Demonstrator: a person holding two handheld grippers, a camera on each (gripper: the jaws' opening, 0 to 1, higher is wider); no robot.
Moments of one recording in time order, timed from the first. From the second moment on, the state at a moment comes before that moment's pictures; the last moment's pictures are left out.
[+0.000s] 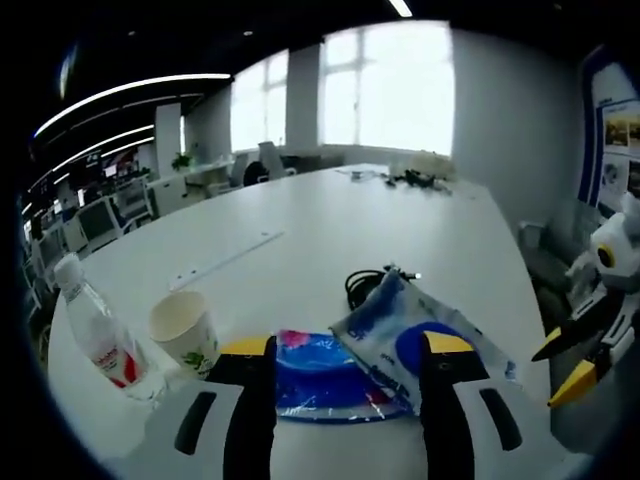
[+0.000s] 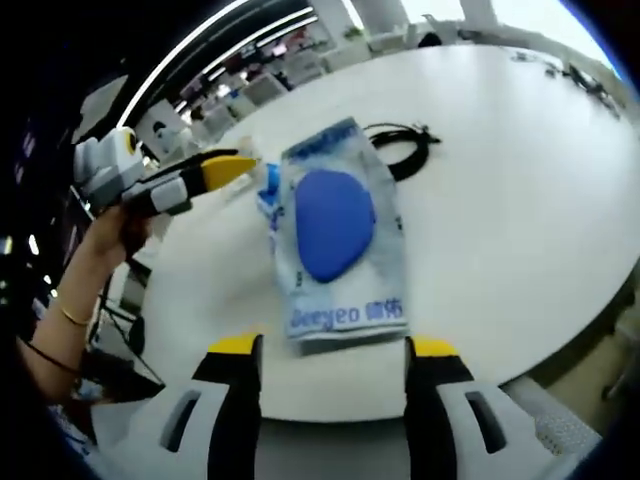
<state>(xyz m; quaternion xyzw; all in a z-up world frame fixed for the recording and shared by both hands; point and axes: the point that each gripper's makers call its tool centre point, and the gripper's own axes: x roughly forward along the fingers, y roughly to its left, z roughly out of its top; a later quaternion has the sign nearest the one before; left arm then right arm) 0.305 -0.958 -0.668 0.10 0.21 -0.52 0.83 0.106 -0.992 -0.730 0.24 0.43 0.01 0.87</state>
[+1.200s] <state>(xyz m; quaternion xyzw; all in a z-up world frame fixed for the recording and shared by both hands) 0.307 -0.983 -0.715 0.05 0.28 -0.53 0.80 0.121 -0.965 -0.755 0.35 0.42 -0.02 0.83</state>
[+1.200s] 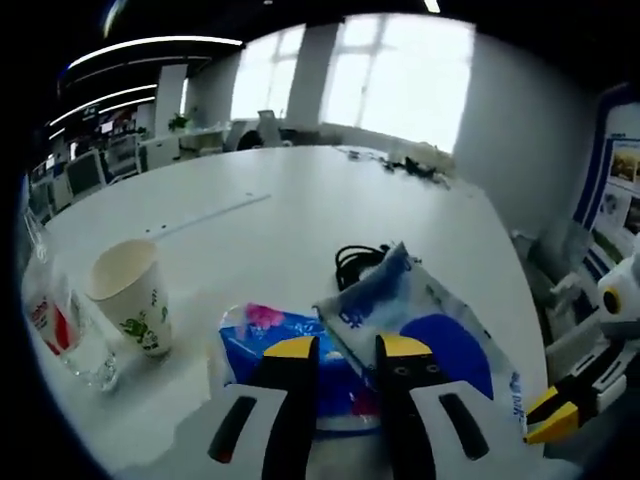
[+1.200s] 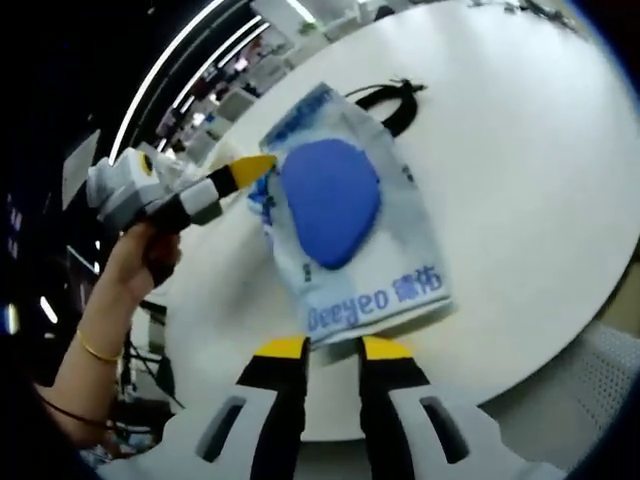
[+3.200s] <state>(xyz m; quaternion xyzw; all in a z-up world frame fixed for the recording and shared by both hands) 0.292 -0.946 -0.668 0.03 0.23 -0.50 0.84 0.124 -1.009 -0.715 0.23 0.36 -0.02 0.90</state>
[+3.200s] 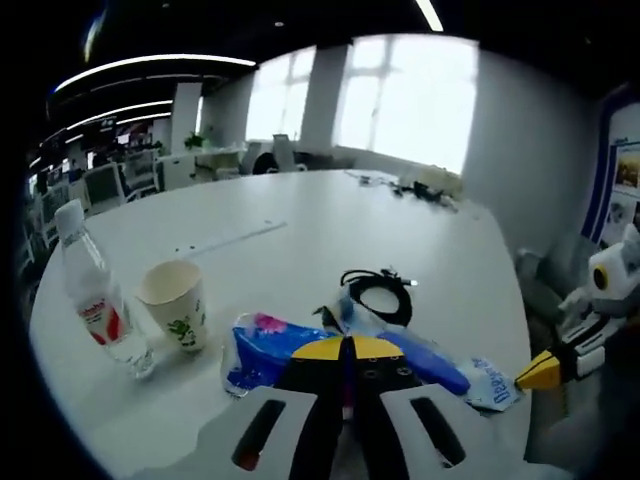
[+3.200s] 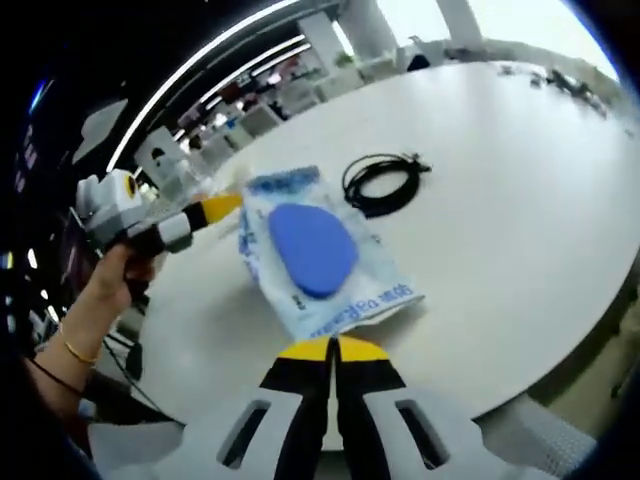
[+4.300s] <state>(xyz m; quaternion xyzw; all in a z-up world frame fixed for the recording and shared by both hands) 0.261 -0.910 -0.695 0.01 0.27 -0.44 0.85 0.120 -1.028 -0.722 0.18 0.38 -0.05 0.91</state>
